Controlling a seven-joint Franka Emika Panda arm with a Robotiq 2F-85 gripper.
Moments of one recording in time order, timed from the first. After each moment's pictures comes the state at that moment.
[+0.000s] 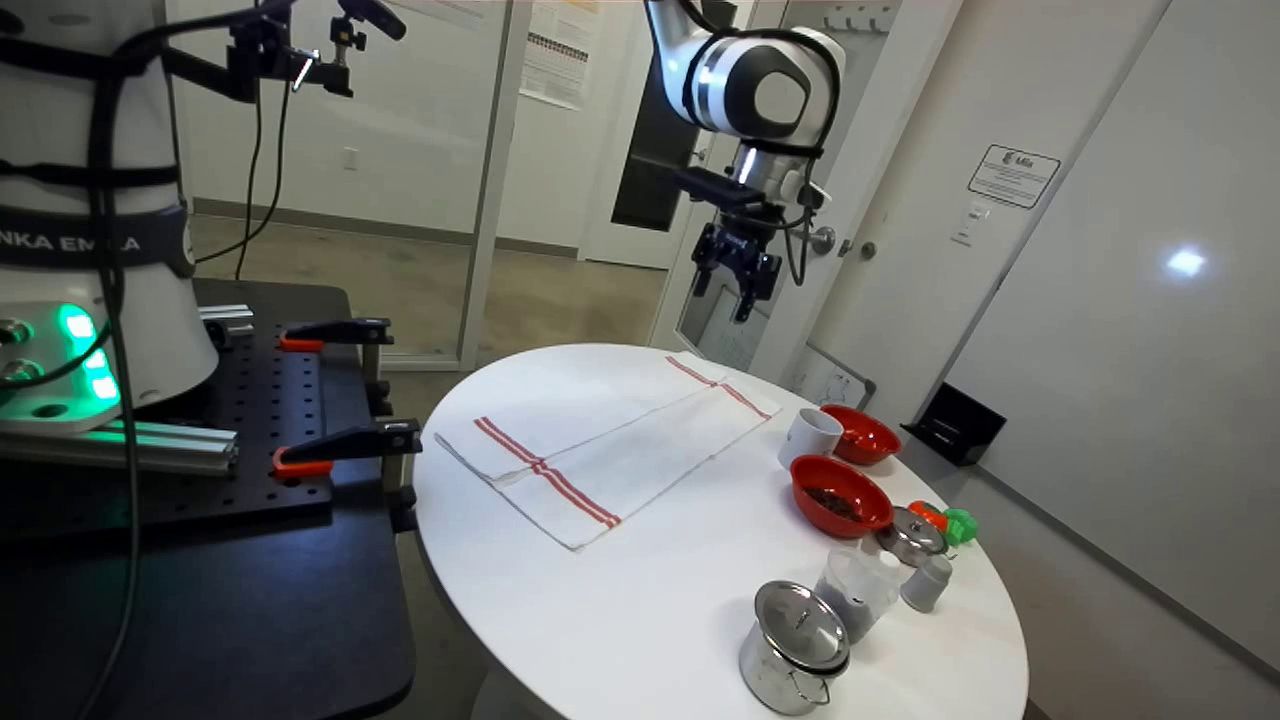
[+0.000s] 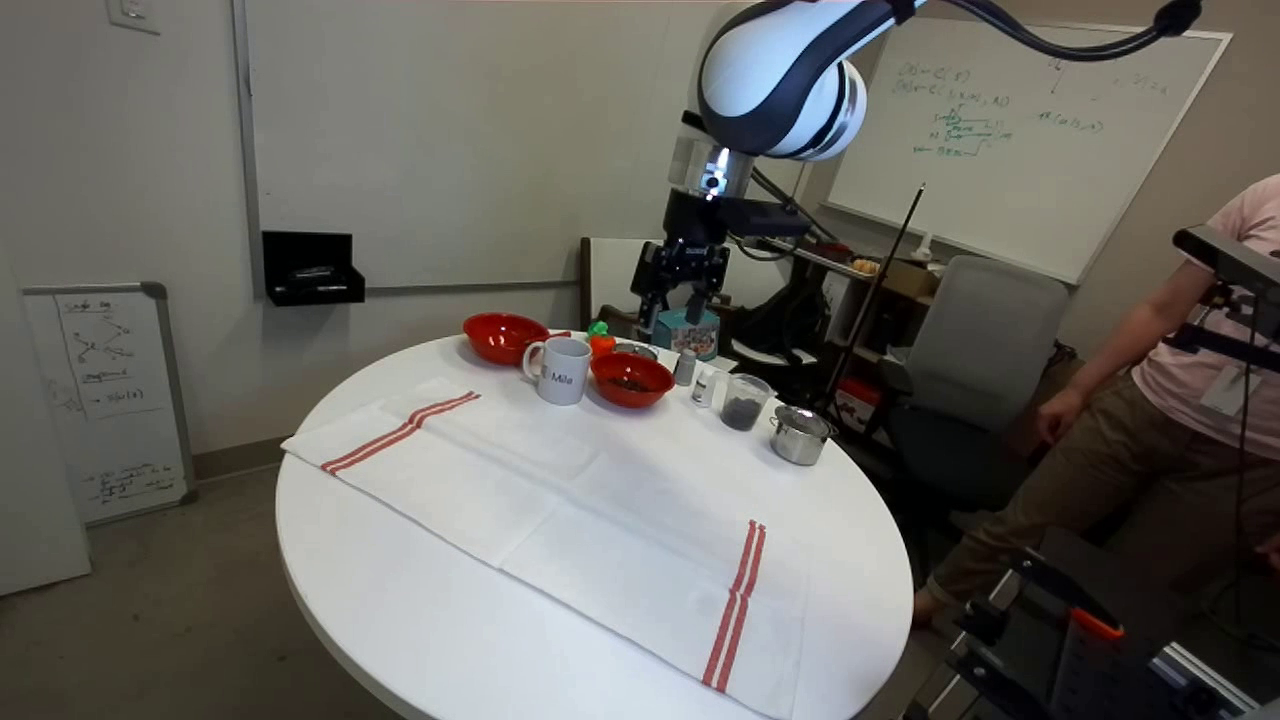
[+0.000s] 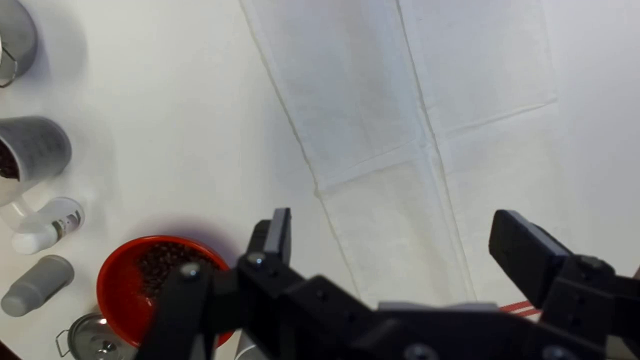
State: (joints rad) arm 0.03 0.49 -0.01 -1.89 -0.03 2.38 0.01
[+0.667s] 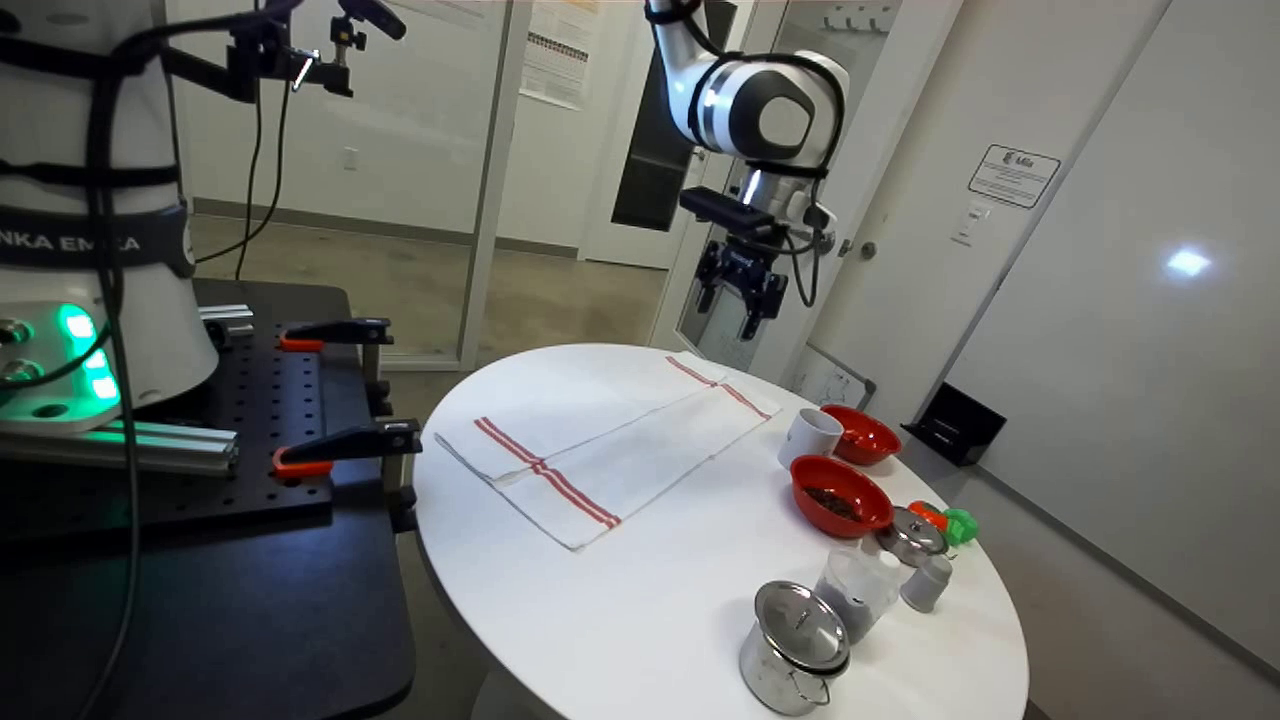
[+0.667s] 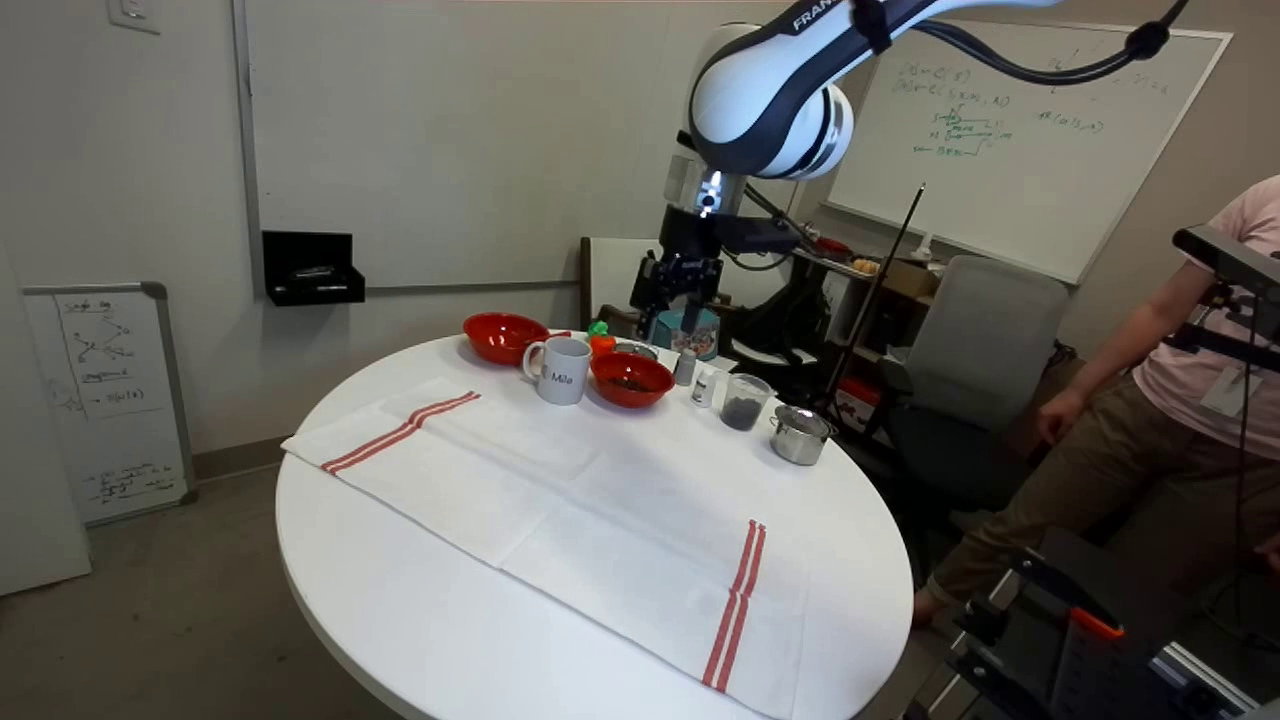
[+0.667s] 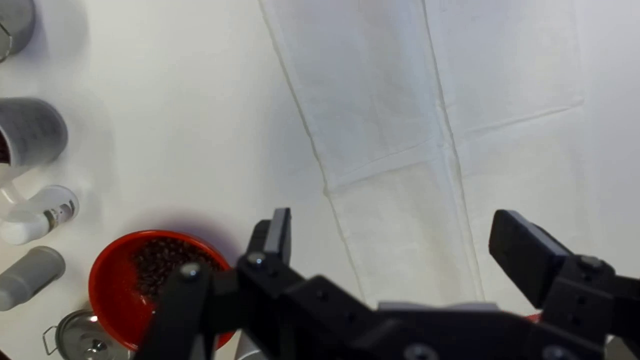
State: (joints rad) arm 0.01 0.56 -0.01 -1.84 -0.03 2.39 -0.05
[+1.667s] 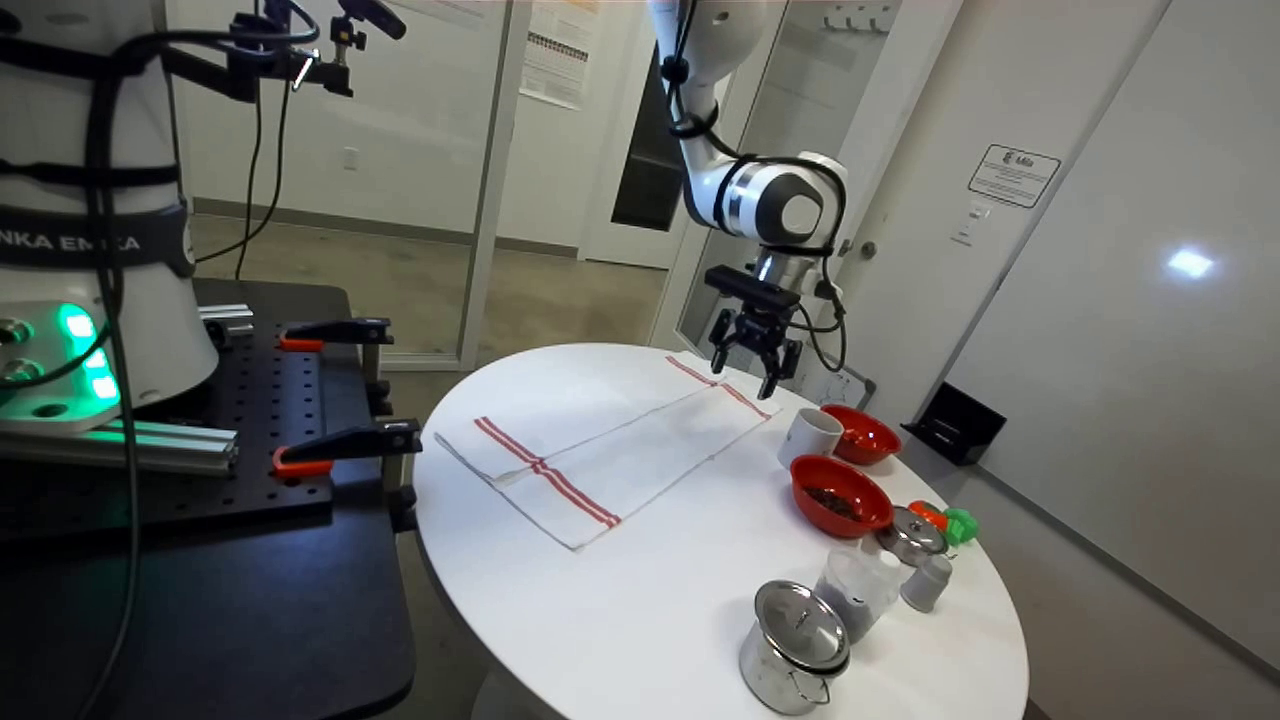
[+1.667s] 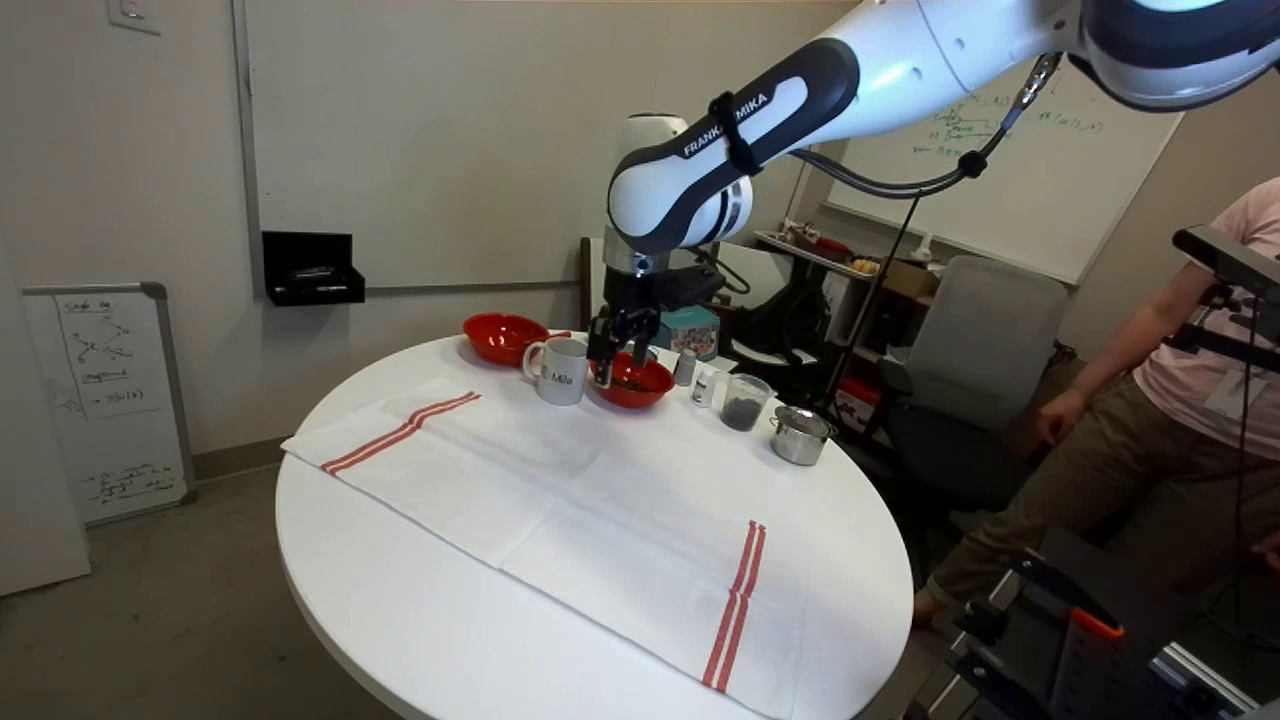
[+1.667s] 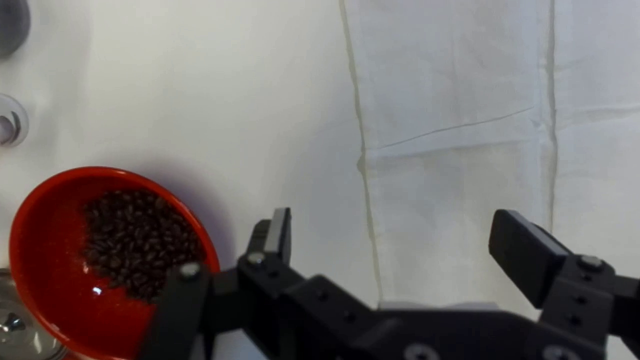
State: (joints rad) arm 0.02 0.96 -0.01 -1.38 -0.13 2.29 -0.13
